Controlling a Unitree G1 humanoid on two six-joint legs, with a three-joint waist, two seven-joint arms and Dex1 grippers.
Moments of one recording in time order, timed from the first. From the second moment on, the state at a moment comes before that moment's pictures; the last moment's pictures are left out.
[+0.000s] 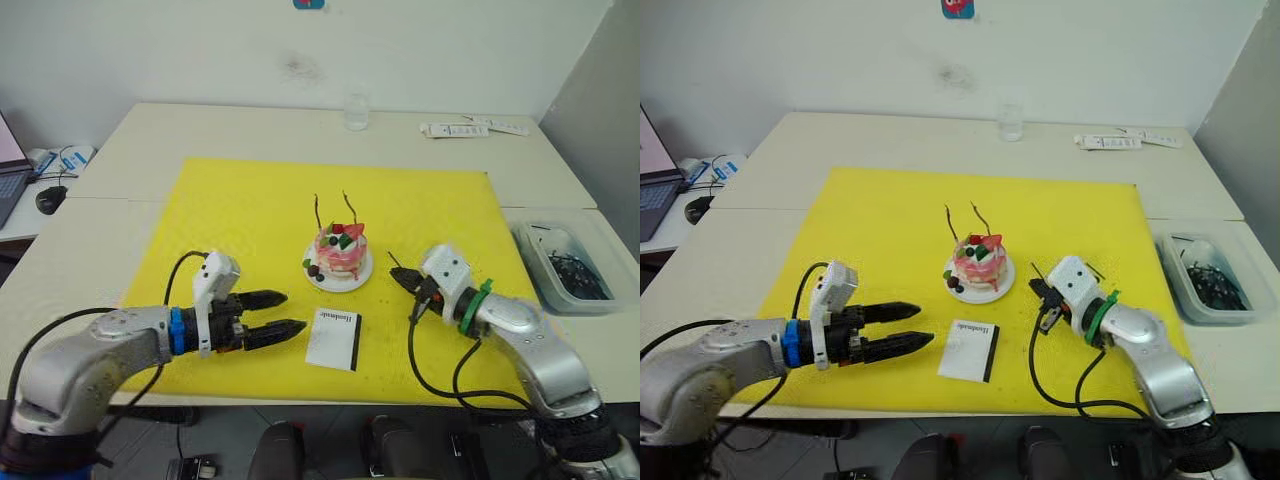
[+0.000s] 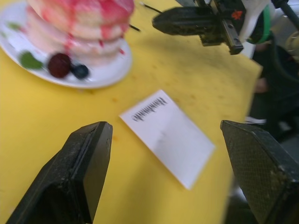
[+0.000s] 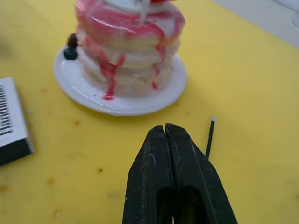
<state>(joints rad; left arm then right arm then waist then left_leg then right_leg) -0.13 0.86 0.17 -0.43 -1.05 1.09 -0.82 -0.19 -0.53 0.15 -0.48 0.18 0.57 0.63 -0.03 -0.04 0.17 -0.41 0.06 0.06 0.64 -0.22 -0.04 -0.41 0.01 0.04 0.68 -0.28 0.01</state>
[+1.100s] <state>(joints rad) -0.42 0.63 0.11 -0.04 -1.16 1.59 -0.63 -0.32 -0.76 0.36 -0.63 0.28 0.84 0.78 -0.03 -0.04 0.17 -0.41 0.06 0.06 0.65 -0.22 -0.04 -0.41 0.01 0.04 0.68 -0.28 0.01</state>
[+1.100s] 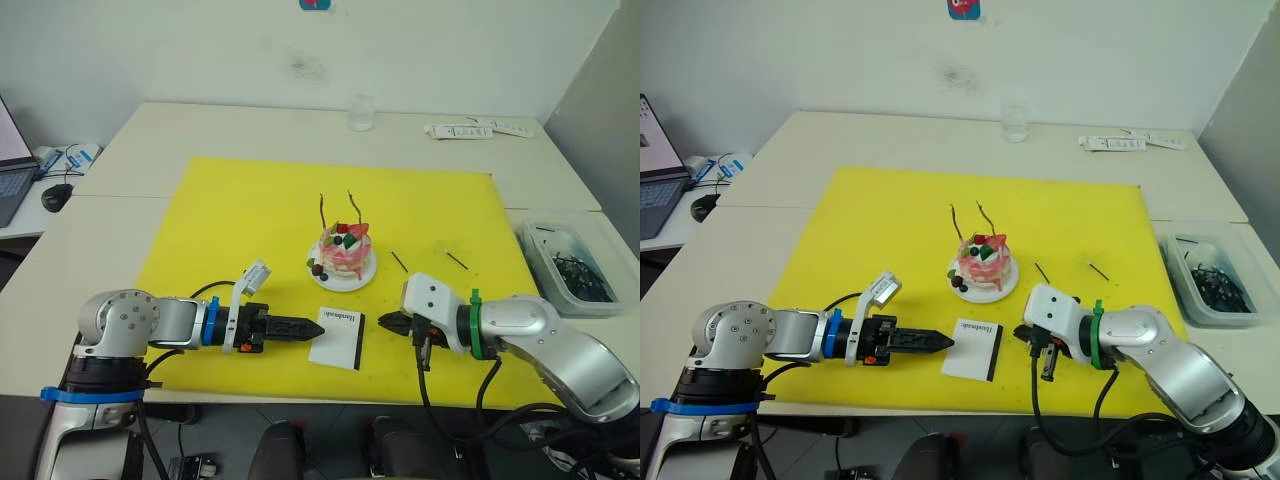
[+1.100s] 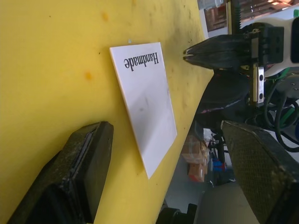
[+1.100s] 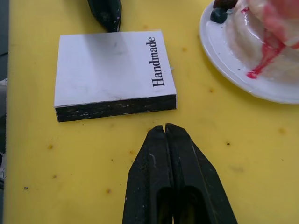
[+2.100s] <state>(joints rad) -0.36 0.55 0.18 -0.09 -1.13 1.61 -0.57 -0.41 -0.58 0.50 -0.48 0.18 0.78 0.83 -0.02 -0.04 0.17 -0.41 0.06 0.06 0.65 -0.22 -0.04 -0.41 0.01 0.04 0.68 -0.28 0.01</state>
